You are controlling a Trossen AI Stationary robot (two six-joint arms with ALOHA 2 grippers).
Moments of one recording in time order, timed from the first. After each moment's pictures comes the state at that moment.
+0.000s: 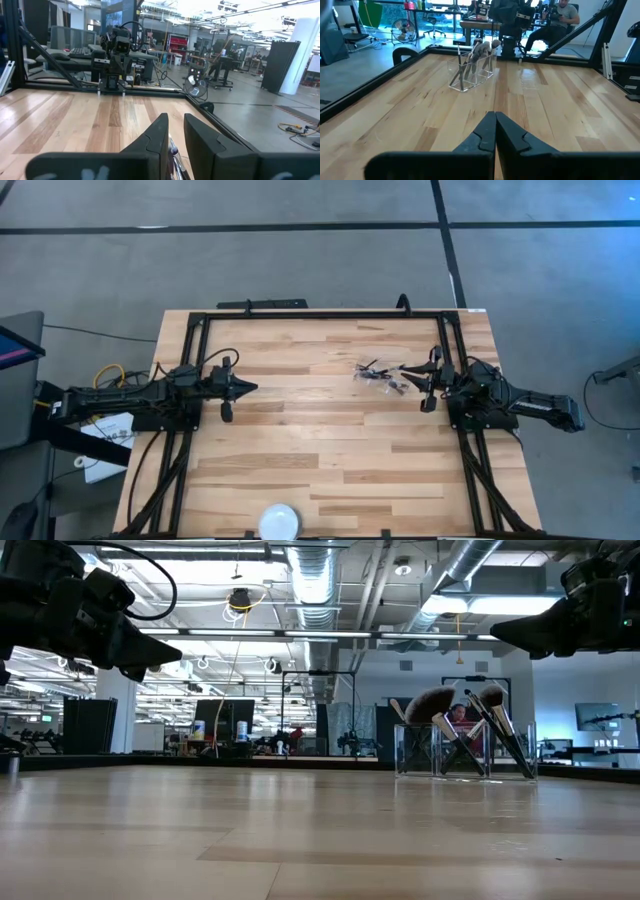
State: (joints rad) left arm 0.15 0.30 0.01 0.17 0.05 0.00; right arm -0.21 0.00 0.01 0.06 -0.02 -0.19
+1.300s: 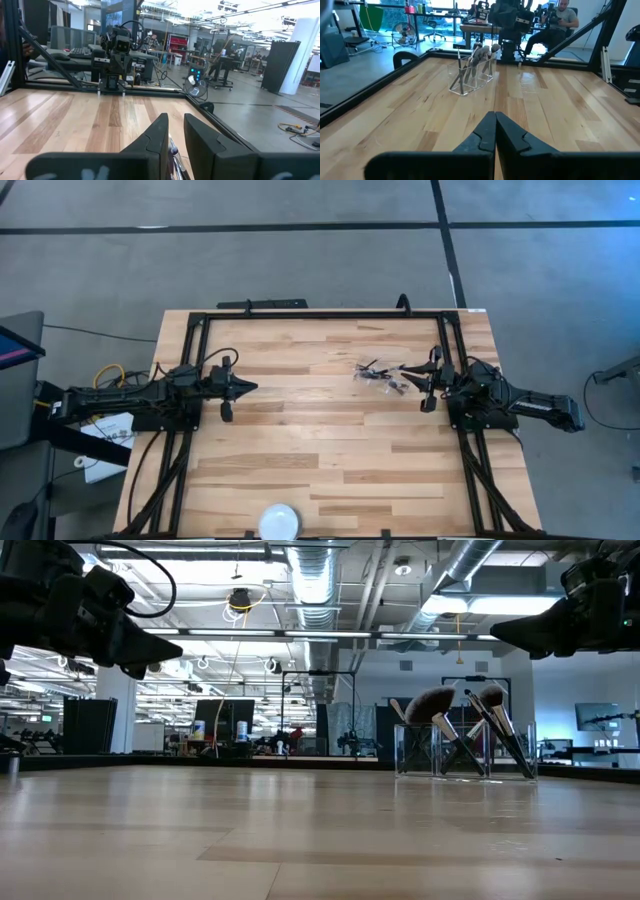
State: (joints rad) left arm 0.15 0.30 0.01 0.18 0.05 0.00; right arm -0.21 0.00 0.01 0.06 -0.02 -0.19
